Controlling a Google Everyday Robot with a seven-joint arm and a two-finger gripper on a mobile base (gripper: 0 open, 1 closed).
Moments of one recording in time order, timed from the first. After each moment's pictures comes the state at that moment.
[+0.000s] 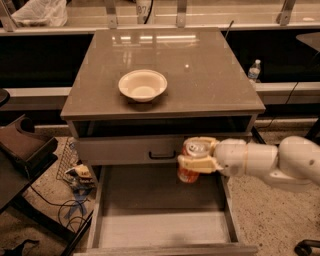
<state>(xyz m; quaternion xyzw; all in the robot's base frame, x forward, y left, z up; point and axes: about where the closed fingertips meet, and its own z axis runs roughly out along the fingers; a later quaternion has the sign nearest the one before) 0.497 -0.077 0.749 -0.41 0.66 0.40 0.49</state>
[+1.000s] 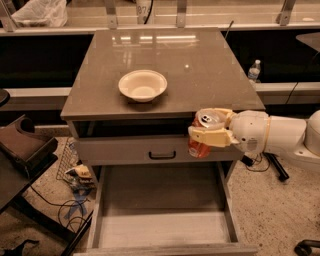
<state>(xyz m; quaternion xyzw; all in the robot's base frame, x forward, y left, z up) 0.511 -0.099 0.854 -0.40 0.65 0.36 0.53</state>
